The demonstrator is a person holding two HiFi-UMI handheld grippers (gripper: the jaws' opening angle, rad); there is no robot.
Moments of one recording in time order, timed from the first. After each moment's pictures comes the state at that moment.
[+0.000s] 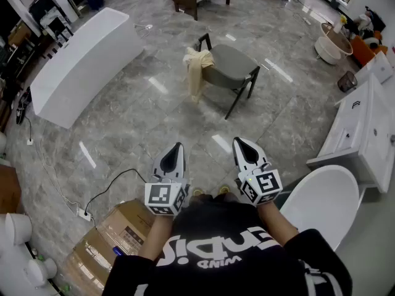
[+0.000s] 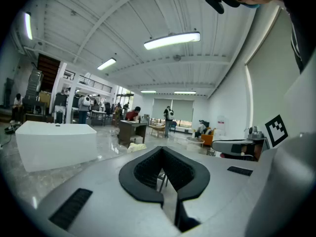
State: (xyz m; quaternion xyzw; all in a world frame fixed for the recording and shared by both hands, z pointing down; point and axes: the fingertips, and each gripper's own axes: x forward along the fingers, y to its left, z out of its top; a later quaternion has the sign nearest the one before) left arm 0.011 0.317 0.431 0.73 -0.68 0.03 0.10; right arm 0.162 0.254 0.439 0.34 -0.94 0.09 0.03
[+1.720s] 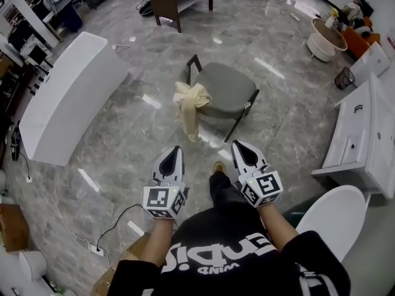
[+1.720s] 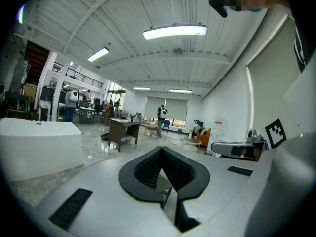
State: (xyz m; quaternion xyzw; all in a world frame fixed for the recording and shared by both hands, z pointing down) left arm -0.062 0.085 0.450 0.76 -0.63 0.03 0.11; right arm 0.096 0.039 0.459 0.37 -0.92 0.10 0.02
